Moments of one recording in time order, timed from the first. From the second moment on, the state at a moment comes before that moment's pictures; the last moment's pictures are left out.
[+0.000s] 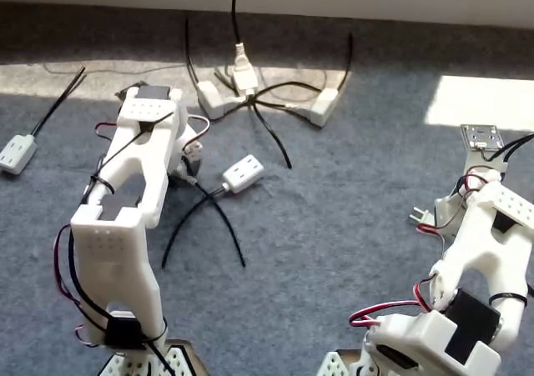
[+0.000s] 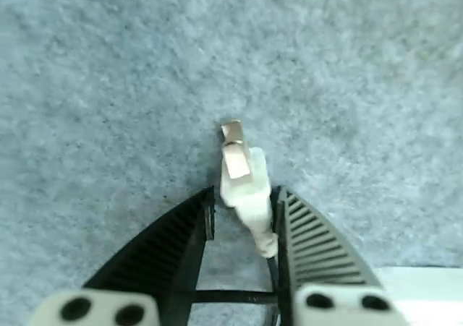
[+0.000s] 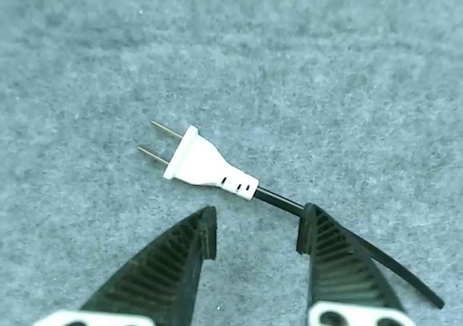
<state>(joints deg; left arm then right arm) -7.2 34.9 -12.5 82.7 43.5 30.5 -5.8 29.6 59.3 34.9</state>
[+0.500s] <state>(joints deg) -9.6 35.3 -15.3 82.9 34.7 30.9 -5.8 29.6 59.3 34.9</state>
